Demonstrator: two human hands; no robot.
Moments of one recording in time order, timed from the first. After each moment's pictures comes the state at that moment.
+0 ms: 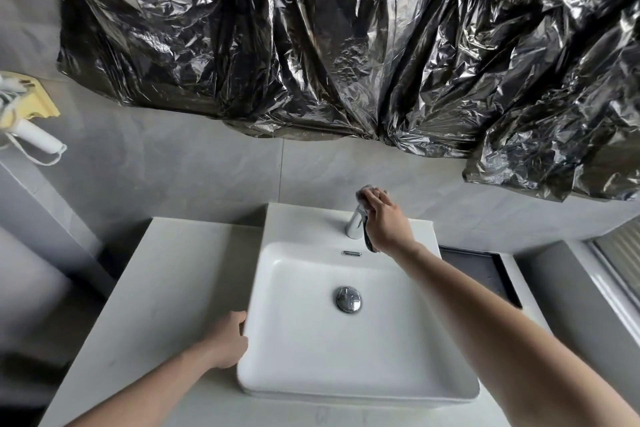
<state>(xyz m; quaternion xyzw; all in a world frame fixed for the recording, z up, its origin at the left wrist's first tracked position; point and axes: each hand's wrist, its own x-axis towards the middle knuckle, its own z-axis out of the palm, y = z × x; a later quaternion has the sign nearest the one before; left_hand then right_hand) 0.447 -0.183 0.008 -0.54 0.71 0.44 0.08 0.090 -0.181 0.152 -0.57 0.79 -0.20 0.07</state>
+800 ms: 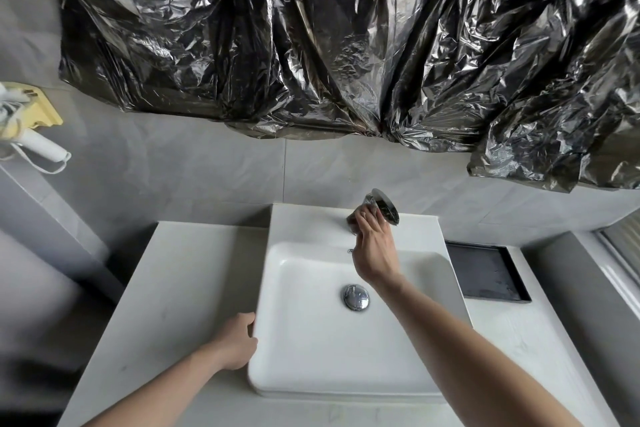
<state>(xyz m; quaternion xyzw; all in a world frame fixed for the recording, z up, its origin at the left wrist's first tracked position) 0.446 -0.183 0.017 -0.52 0.73 0.44 0.07 0.132 -0.163 0.092 -0.57 0.77 -0.27 -0.01</state>
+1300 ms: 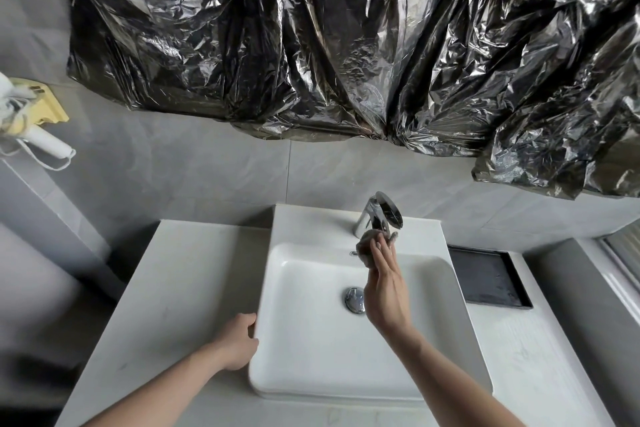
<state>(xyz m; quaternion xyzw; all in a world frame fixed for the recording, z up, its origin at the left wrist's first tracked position) 0.449 -0.186 0.008 -0.52 0.72 0.47 0.06 0.154 -0.105 0.069 -0.52 0.77 -0.37 0.04</state>
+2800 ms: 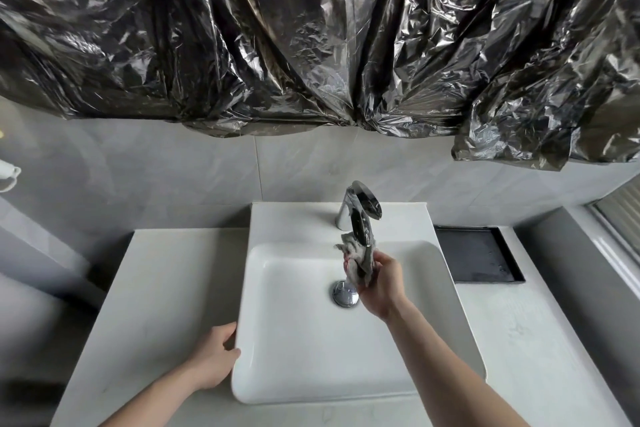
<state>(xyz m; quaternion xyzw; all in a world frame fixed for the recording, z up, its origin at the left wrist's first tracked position) 0.457 -0.191 -0.014 -0.50 0.69 0.52 0.03 0.124 -0.114 0.090 0.08 0.44 -0.68 0.58</state>
